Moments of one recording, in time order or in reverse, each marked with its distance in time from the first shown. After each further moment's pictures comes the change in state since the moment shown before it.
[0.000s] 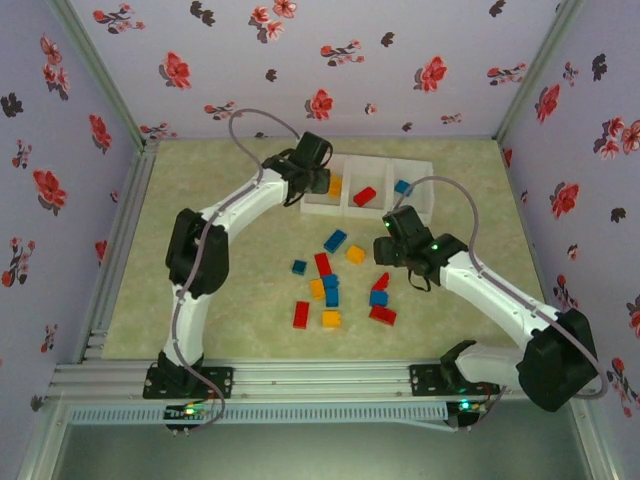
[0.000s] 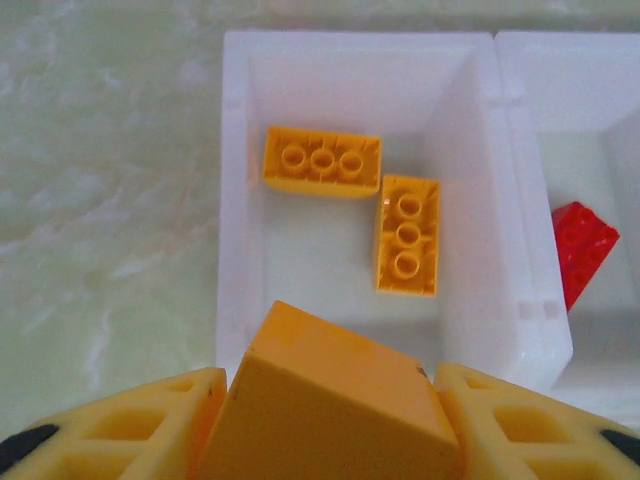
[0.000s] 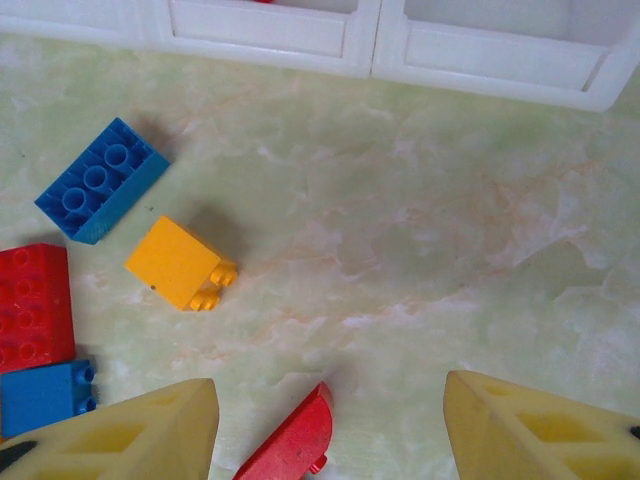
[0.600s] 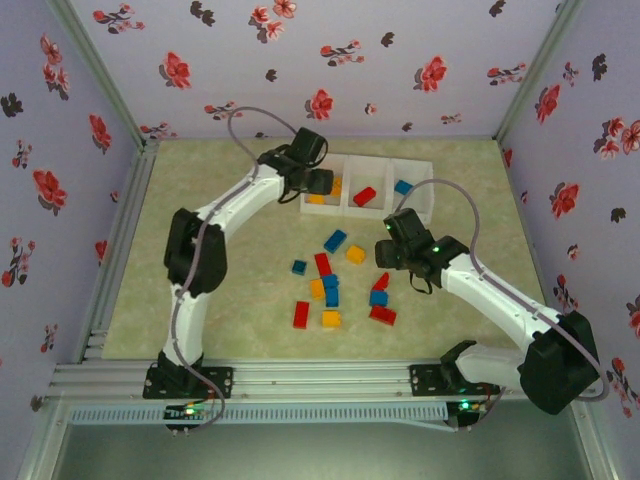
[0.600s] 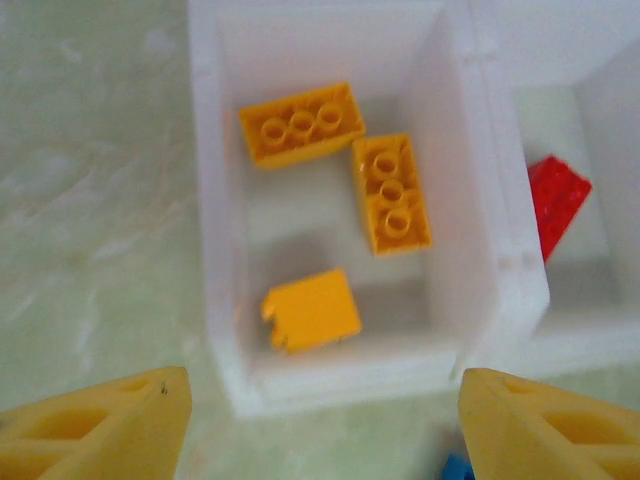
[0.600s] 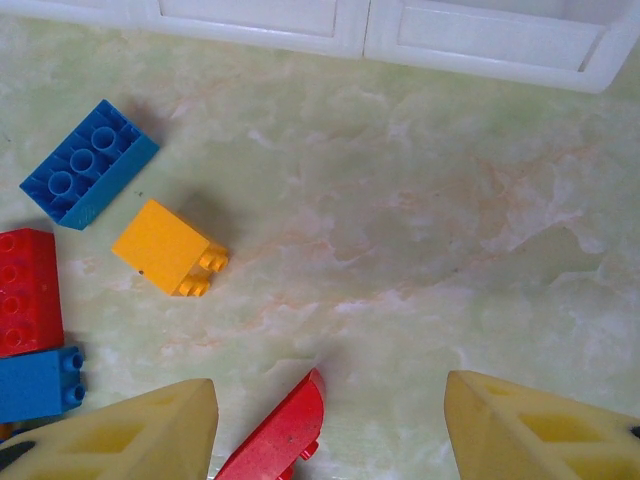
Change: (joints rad) left arm 0.015 -0.090 -0.065 -0.069 0.090 0.035; right arm 0.000 -0.010 -0.013 -0.012 -0.001 -0.001
